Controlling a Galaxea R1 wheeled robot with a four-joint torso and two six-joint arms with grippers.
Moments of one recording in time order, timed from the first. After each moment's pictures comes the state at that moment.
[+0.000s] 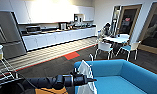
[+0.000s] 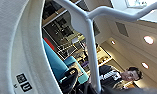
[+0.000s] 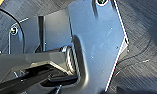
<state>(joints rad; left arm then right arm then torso) 0.38 2.49 -1.06 0.54 0.03 -1.09 -1.61 3.06 -2.75 0.10 0.19 0.02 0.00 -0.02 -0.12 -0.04</state>
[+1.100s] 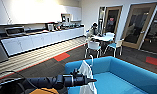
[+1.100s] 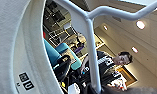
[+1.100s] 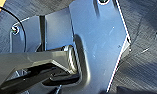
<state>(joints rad) 0.38 2.49 -1.06 0.54 0.05 -1.09 -1.61 3.07 -2.75 0.10 0.19 0.02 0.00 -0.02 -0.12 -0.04</state>
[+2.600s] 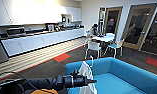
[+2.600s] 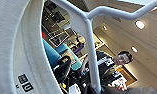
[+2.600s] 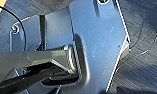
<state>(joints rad) 0.39 2.50 -1.06 0.56 0.04 -1.09 -1.61 3.07 -2.75 0.10 0.19 0.02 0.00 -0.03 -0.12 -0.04</state>
